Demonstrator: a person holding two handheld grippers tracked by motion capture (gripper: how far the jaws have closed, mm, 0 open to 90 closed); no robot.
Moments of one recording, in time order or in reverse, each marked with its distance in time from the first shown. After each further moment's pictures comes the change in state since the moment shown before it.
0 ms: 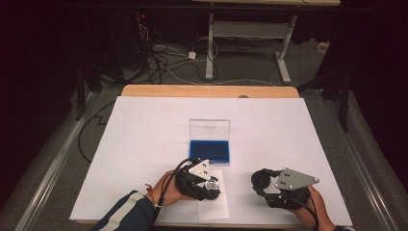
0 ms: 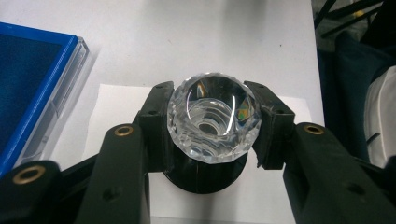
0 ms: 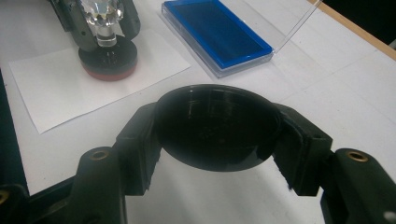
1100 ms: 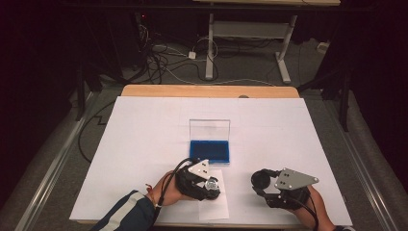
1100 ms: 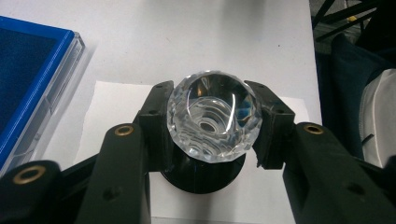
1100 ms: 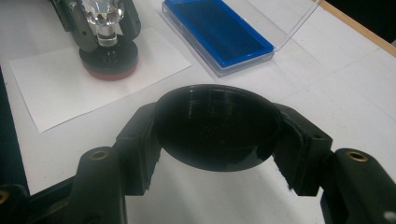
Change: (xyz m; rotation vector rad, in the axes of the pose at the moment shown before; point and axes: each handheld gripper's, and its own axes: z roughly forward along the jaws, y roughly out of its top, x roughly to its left) left arm 0.001 -0.002 0.002 -0.002 -0.017 -0.014; right arm 0.000 -0.001 0.001 0.005 0.002 0.002
